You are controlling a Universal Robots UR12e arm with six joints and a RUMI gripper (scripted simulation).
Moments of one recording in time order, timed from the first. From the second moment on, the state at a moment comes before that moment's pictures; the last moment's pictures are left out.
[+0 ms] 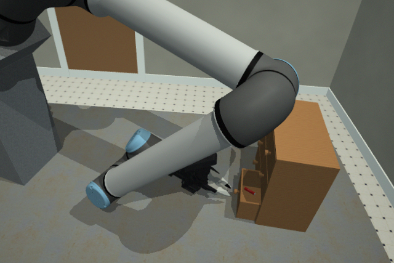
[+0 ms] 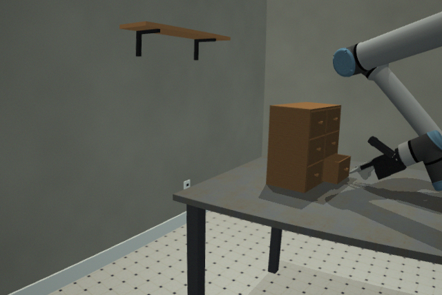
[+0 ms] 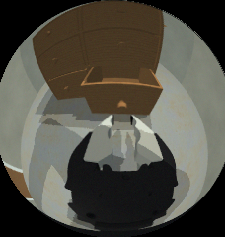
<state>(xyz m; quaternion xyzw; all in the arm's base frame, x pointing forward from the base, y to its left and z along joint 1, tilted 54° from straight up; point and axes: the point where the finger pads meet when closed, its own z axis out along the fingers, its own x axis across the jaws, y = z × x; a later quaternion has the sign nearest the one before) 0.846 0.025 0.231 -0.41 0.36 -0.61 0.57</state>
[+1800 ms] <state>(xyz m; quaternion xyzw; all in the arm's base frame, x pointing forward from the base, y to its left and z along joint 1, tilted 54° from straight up) 0.859 0.027 0.248 -0.41 0.36 -0.61 0.57</state>
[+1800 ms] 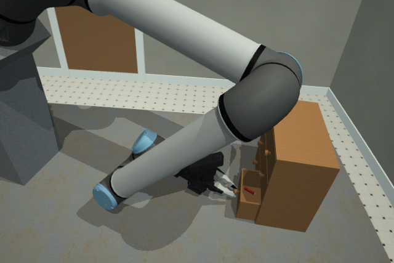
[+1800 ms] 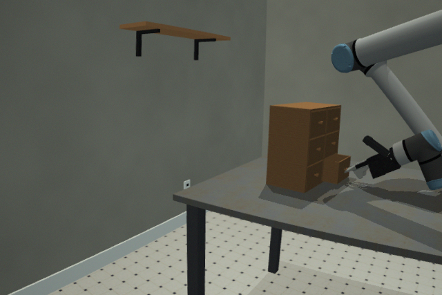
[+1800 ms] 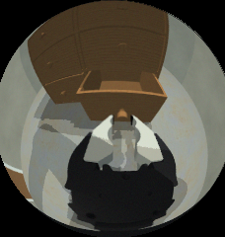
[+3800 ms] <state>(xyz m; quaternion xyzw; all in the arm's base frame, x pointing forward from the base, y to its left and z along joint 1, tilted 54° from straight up) 0.859 0.027 0.249 -0.41 0.36 -0.61 0.57</state>
